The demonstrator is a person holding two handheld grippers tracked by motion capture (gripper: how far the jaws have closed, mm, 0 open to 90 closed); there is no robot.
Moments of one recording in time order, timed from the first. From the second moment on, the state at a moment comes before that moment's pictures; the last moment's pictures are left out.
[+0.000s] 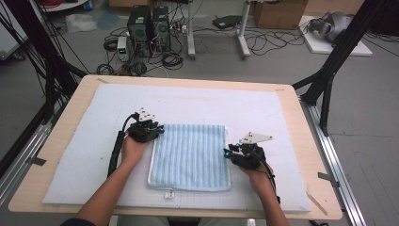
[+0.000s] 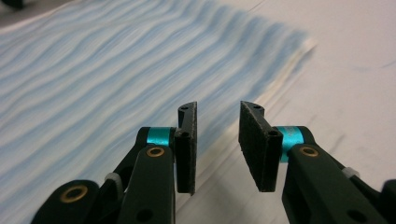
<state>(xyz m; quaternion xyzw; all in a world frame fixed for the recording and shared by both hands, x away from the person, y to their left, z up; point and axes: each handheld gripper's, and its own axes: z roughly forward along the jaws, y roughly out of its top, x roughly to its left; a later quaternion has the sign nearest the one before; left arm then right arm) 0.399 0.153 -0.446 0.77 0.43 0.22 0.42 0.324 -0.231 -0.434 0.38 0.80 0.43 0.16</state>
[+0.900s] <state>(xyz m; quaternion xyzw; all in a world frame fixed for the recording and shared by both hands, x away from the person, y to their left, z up) 0.419 0.150 -0.450 0.79 0.41 0.20 0.40 0.417 -0.207 -0.449 0.45 0.79 0.38 0.18</state>
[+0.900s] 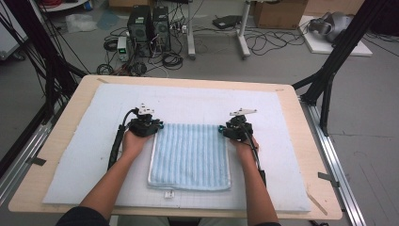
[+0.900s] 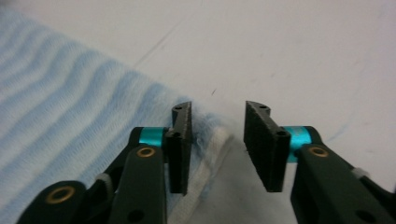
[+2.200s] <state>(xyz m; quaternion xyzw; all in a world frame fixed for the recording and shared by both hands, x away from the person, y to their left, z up) 0.380 0.191 -0.420 0.70 0.41 0.17 0.56 0.349 -0.265 -0.412 0.40 0.76 0.45 0.23</state>
